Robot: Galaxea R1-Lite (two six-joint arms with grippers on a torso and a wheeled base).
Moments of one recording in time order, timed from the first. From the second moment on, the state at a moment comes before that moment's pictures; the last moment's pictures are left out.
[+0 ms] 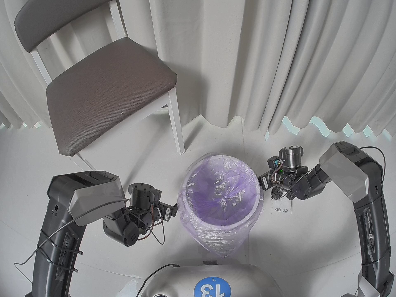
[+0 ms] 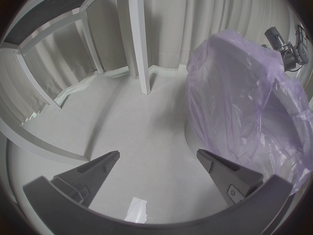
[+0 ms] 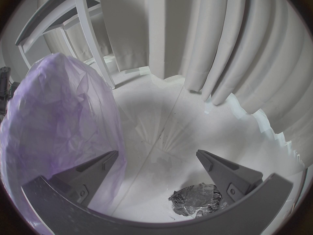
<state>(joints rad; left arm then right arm) -0.38 2.58 -0.99 -1.10 0.12 0.11 0.21 2.58 -1.41 -0.64 0.06 -0.25</state>
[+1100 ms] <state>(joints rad) -0.38 2.47 -0.55 -1.46 -0.06 0.14 0.30 2.15 -0.40 -1.42 0.06 -0.26</state>
